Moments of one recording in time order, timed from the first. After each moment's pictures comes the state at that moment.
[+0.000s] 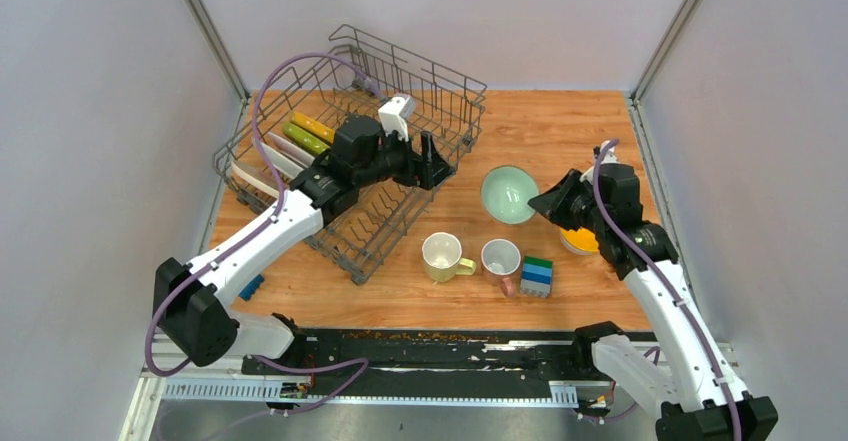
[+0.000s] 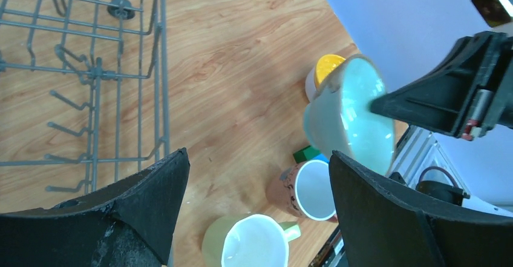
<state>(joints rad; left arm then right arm) -0.64 1.34 1.17 -0.16 0.26 -0.44 0.19 0.85 0.88 -0.58 -0.20 0.71</state>
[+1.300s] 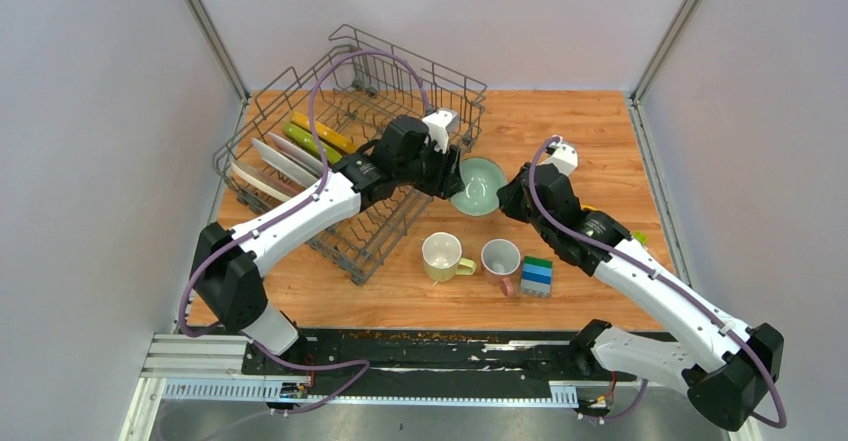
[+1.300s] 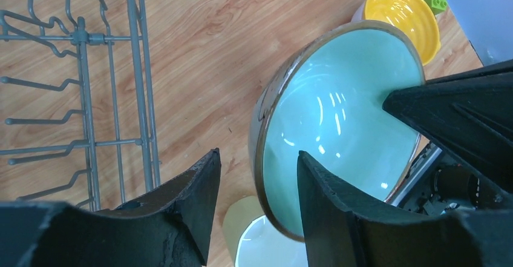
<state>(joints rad) -0.77 1.56 1.37 -0.38 0.16 -0.30 0.69 1.03 0.95 -0.48 0.40 0.80</state>
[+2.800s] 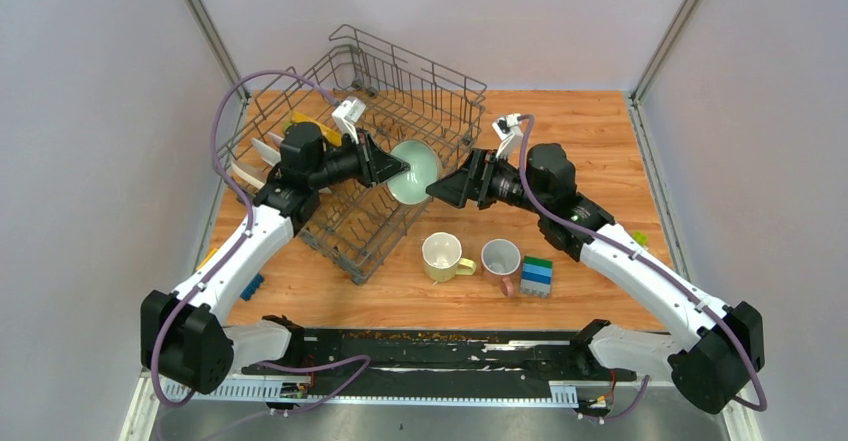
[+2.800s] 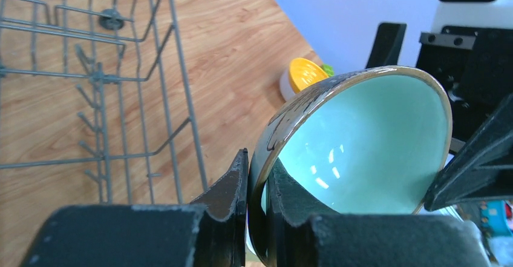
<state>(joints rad) -0.37 1.20 0.96 0.04 0.63 -0.48 0.63 1.14 0.96 -0.01 -0.40 0.74</state>
